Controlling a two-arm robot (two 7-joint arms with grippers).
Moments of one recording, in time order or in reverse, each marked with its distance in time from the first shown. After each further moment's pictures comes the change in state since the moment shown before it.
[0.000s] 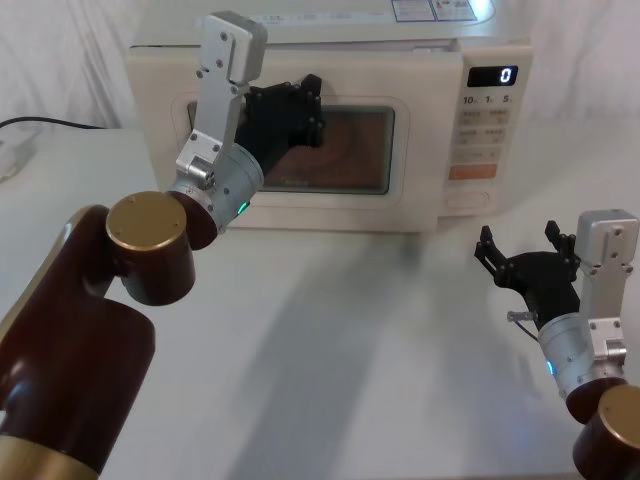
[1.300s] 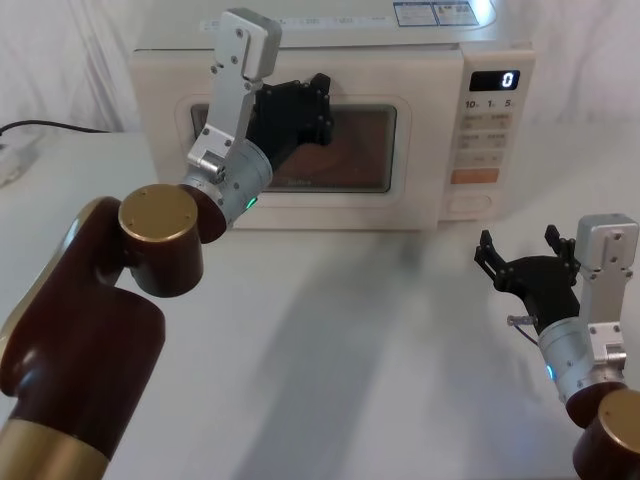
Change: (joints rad) left arm -0.042 -0.022 0.008 0.056 0.023 -0.011 -0.010; right arm 0.000 0.000 0.000 0.000 0.000 0.000 0.000
